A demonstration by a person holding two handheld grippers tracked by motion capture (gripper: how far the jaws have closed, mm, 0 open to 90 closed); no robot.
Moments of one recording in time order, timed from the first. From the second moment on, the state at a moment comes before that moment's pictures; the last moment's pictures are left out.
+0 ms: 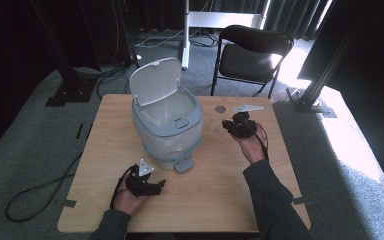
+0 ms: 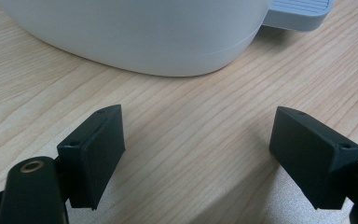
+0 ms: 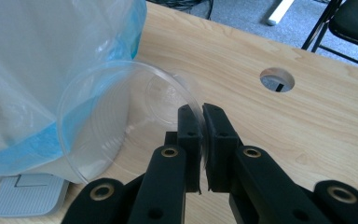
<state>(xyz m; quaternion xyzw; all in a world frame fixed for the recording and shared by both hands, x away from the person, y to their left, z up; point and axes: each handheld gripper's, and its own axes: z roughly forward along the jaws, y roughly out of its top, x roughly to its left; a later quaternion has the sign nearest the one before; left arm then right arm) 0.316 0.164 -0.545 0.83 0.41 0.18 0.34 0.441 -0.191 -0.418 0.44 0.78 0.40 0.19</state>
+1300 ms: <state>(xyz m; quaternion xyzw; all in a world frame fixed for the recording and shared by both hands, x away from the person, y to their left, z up) 0.316 0.164 -0.545 0.82 0.41 0.18 0.34 0.443 -0.191 -0.367 0.43 0.76 0.43 0.22</state>
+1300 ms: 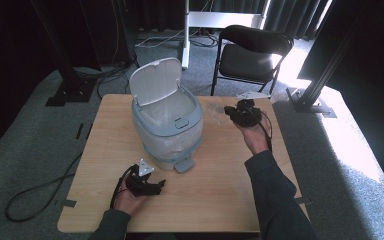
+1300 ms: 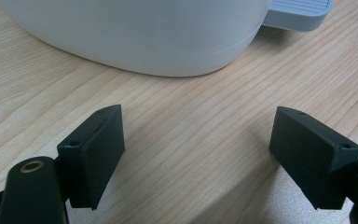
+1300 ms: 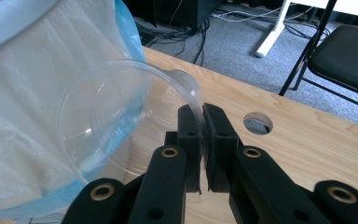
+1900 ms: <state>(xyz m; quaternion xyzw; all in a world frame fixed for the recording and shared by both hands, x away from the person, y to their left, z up) 0.316 0.164 -0.545 0.82 0.41 0.18 0.34 0.442 -0.190 -0.354 0.43 0.75 0.44 0.23</state>
